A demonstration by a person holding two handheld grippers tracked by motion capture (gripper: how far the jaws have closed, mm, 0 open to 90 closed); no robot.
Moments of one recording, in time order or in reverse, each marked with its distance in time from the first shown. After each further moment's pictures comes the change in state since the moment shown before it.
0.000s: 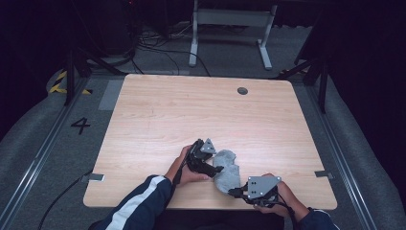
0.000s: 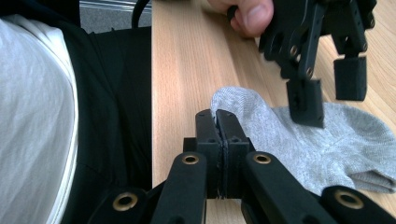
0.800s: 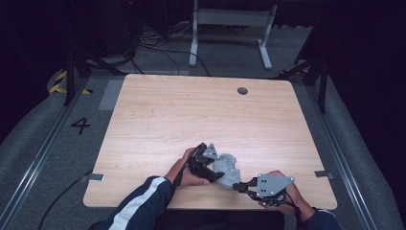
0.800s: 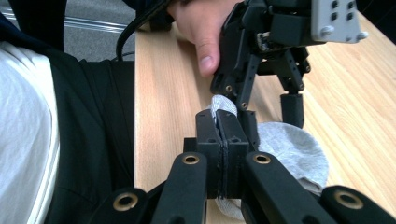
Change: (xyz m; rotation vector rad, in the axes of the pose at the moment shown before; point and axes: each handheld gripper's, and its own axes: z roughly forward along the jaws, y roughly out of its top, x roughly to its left) left arm -0.005 -0.003 0.003 -0.004 -0.079 0.055; right arm -0.003 0.006 -0.024 -0.087 -0.094 -0.021
